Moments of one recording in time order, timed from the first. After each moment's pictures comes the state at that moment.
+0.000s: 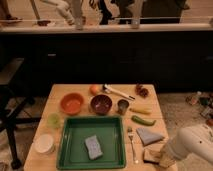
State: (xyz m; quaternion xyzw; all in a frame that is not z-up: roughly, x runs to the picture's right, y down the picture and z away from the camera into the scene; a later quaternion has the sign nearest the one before) arm 0.294 0.344 0.719 -0.34 -0.03 0.17 0.92
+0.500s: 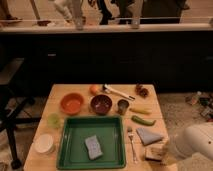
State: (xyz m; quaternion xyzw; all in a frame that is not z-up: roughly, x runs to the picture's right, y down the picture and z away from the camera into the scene) arm 0.300 0.307 0.687 -0.31 -0.05 0.17 0.94
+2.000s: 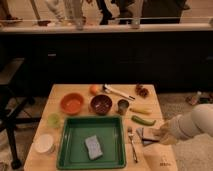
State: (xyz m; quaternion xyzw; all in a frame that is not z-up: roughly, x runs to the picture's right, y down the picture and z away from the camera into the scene) arm 0.274 0.210 0.658 -0.26 -0.10 0.16 0.95
